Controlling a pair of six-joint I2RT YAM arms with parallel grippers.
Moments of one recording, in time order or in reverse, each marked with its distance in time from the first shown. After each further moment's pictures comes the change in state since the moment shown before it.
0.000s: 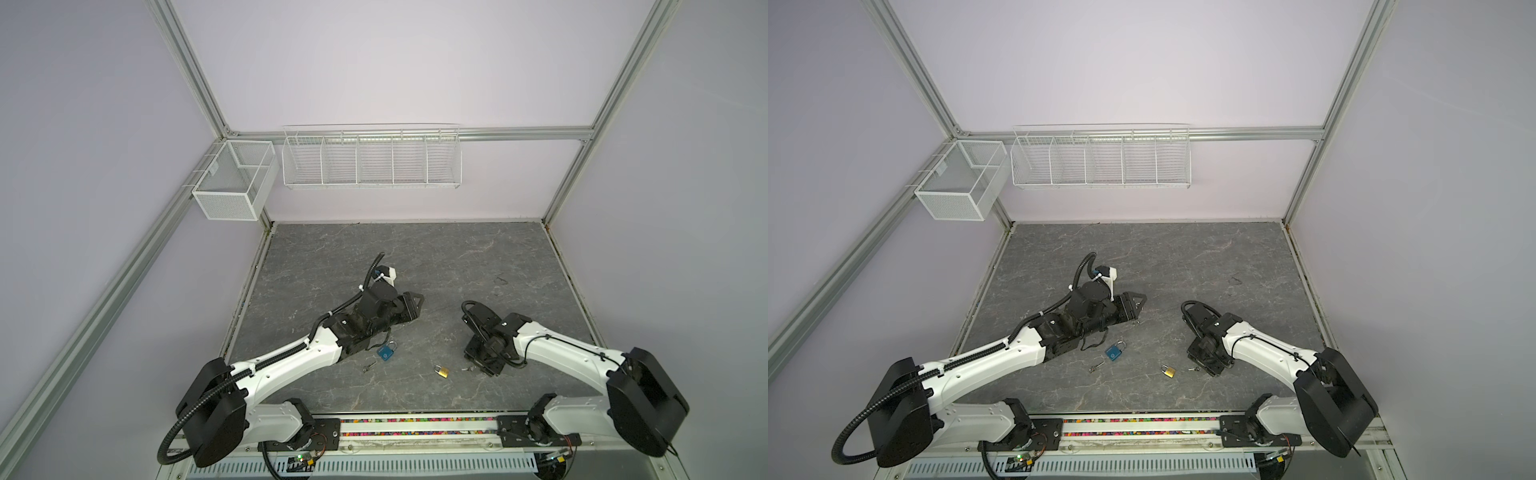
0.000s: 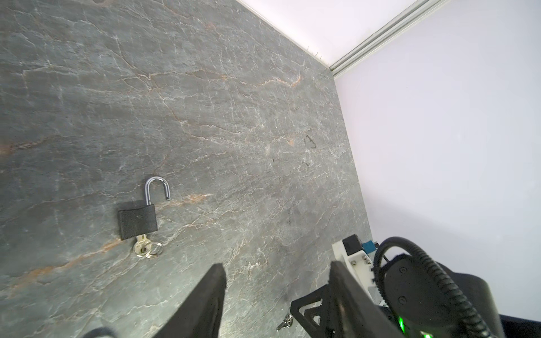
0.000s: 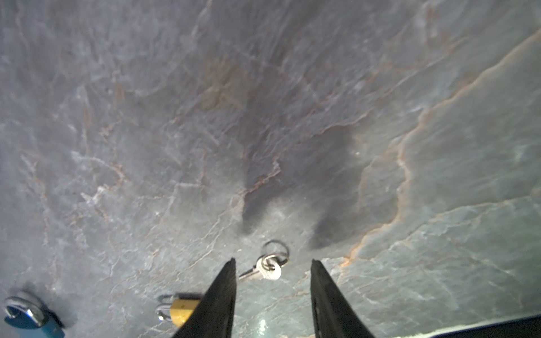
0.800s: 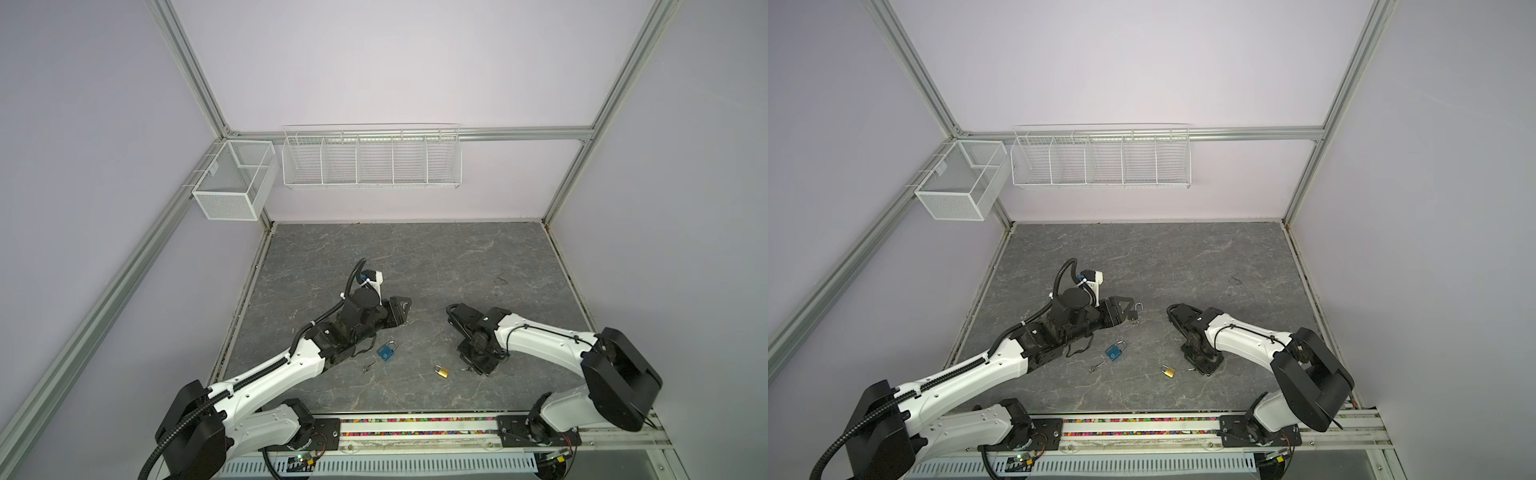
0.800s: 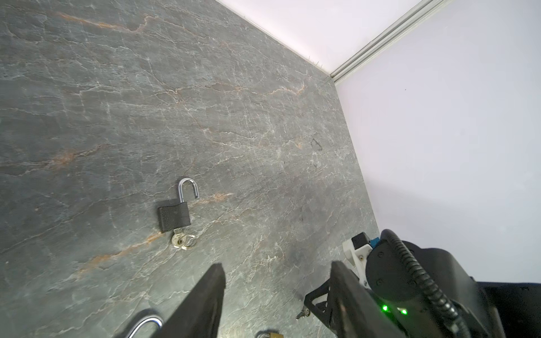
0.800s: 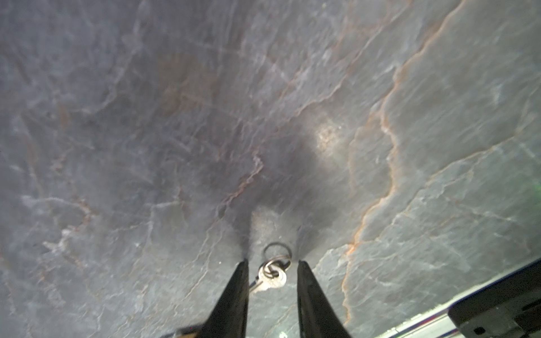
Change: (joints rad) left arm 0.052 -0.141 -0.113 -0.011 0.022 0.063; right arm 0.077 0.159 0.099 -0.069 0.047 0.207
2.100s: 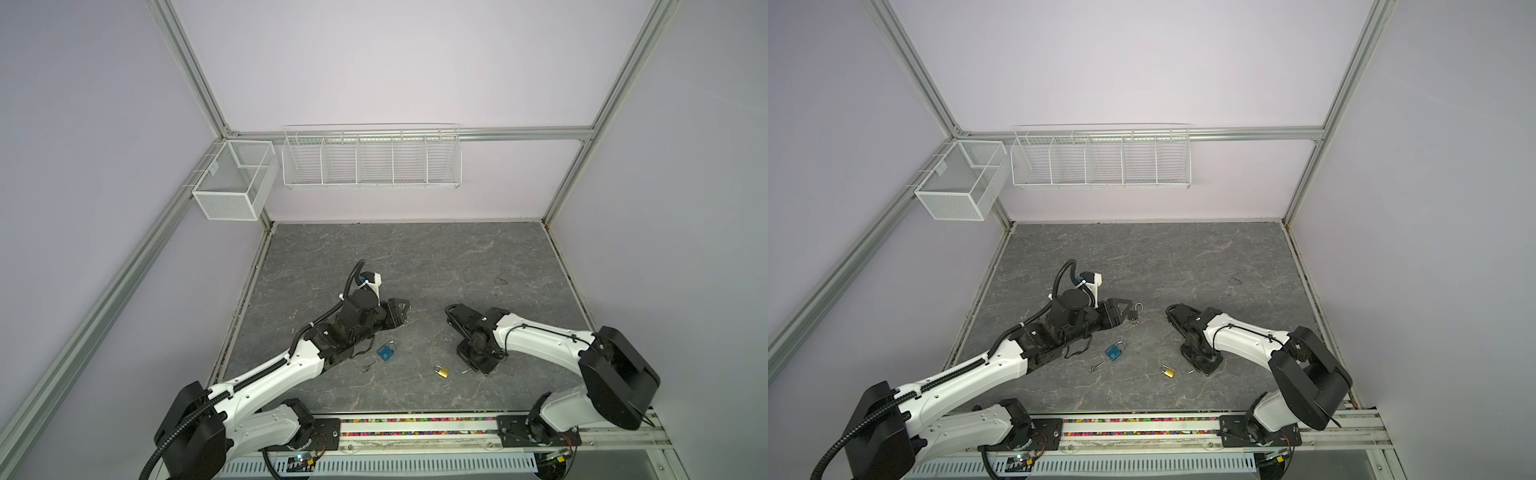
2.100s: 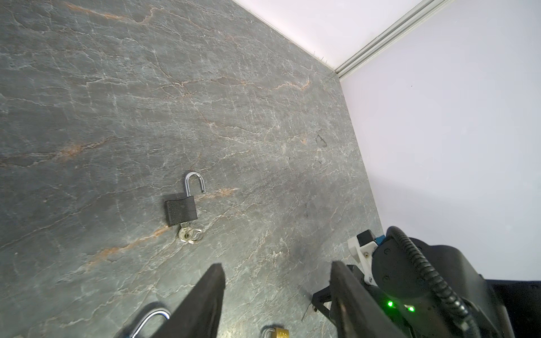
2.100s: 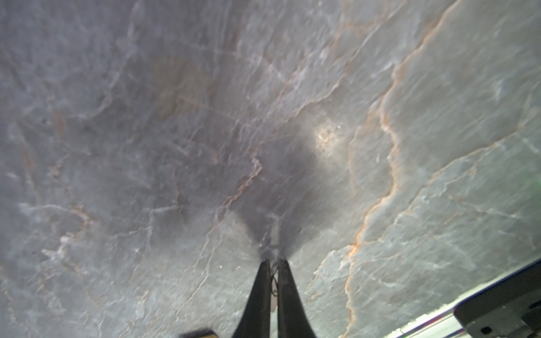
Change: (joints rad) left arm 0.011 -0.003 -0.015 -0.001 0.015 -0.002; right arm 0.005 0.008 0.002 0.005 0.002 0.022
